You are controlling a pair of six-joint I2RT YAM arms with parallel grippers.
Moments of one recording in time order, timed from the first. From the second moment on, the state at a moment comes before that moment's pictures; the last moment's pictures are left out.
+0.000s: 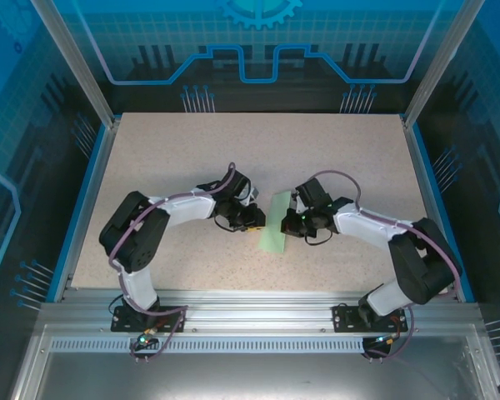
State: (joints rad) left arm -0.57 1.79 1.05 -0.33 0.52 -0.73; right arm 0.54 1.48 0.84 -0.46 -0.31 0.70
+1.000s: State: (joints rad) left arm -0.42 1.29 0.78 -0.35 0.09 -0.87; right arm 0.91 1.99 1.52 -1.05 0.10 0.57
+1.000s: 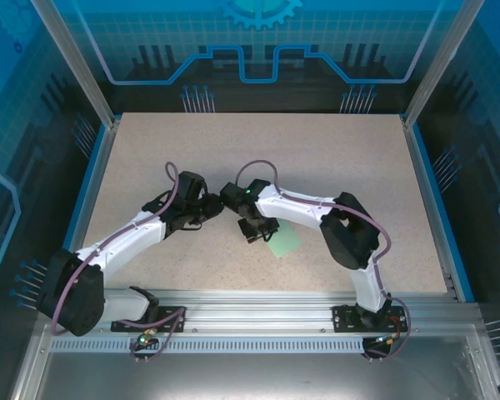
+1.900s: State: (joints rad) left arm -0.57 1.77 0.96 -0.26 0.43 -0.86; right arm 0.44 1.68 0.97 -0.53 -0.36 0.51
